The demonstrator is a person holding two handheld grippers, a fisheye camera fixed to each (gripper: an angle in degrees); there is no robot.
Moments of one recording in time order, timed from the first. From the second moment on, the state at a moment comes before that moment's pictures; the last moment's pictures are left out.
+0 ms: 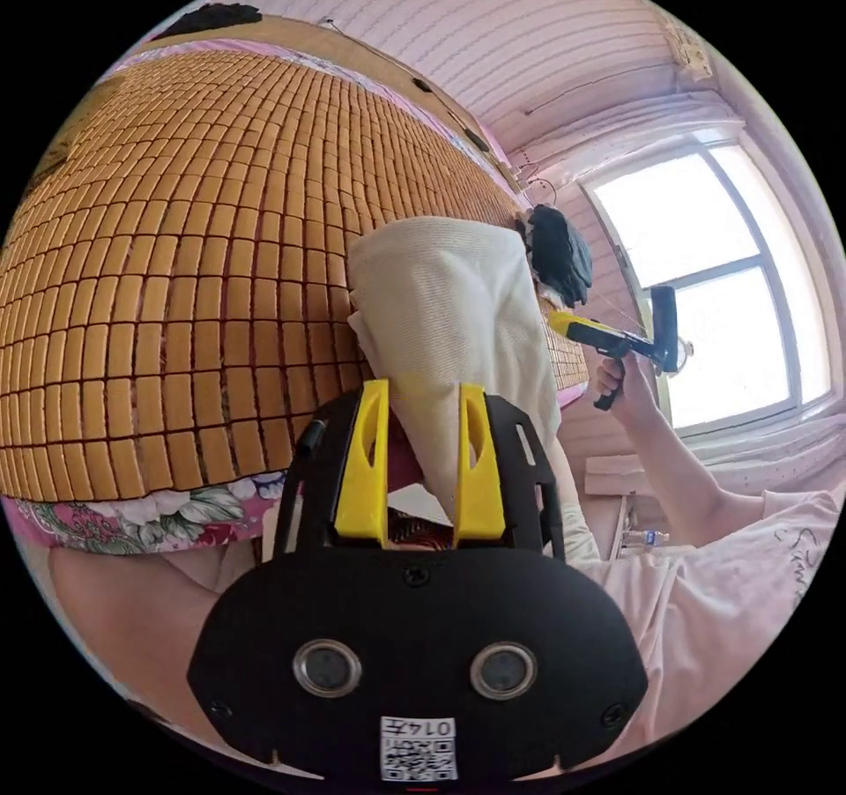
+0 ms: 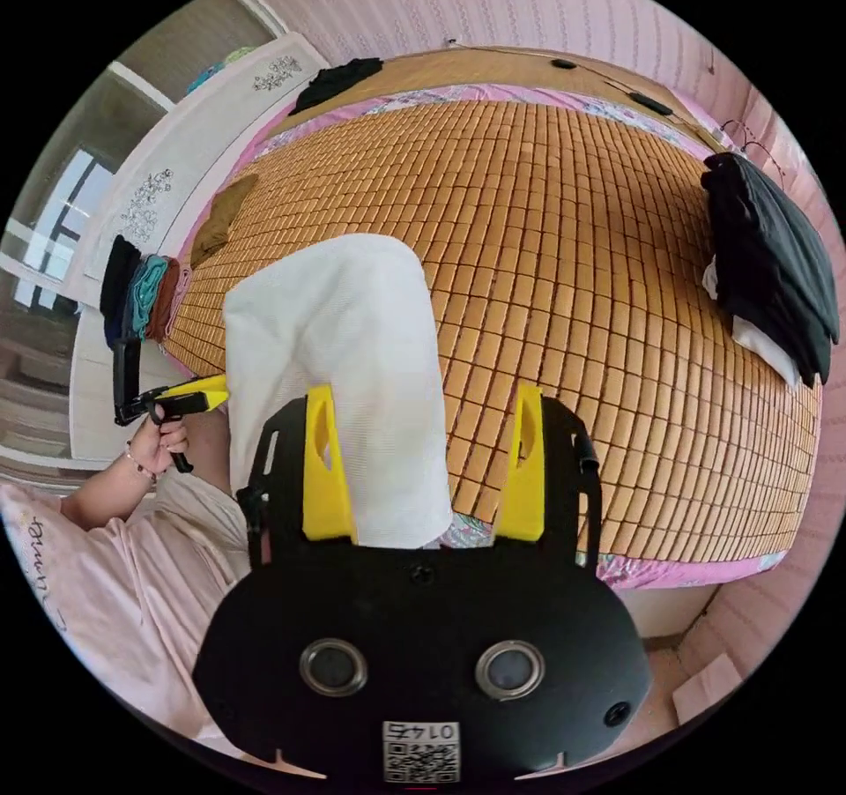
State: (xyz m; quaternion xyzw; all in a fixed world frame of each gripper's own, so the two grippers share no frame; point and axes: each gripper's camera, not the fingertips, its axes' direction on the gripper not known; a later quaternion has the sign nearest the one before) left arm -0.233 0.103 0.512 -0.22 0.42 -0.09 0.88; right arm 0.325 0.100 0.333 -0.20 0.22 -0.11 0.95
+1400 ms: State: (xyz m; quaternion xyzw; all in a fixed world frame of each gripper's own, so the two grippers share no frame) left arm 0.151 -0.221 0.560 -0.19 0.48 0.14 0.85; right arm 0.553 -0.034 0.037 0.11 0.22 0.07 0.97
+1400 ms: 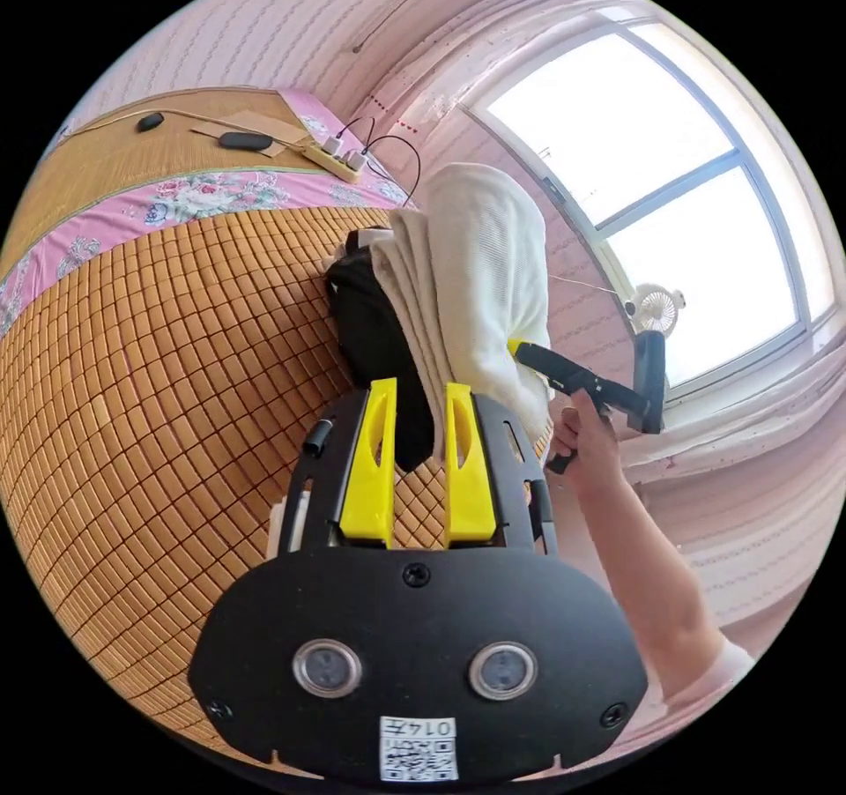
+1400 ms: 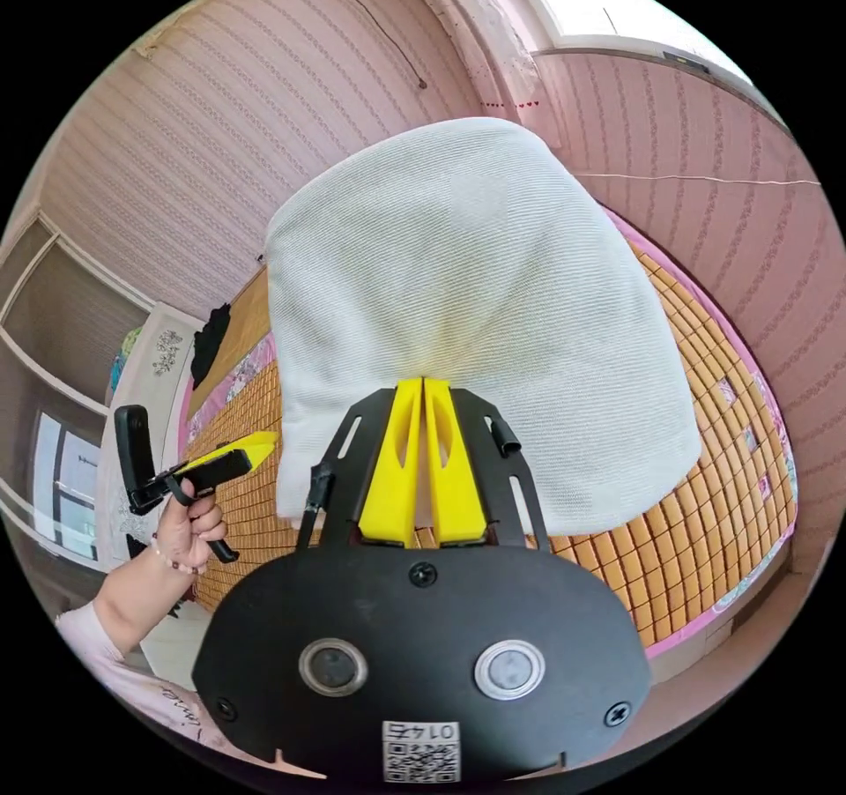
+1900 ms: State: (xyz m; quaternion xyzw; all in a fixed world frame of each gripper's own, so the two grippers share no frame) left arm -0.280 0.024 0.454 -0.23 0.25 0.03 0.94; right arm 0.313 0.025 0.179 0.00 0.20 -0.28 0.94
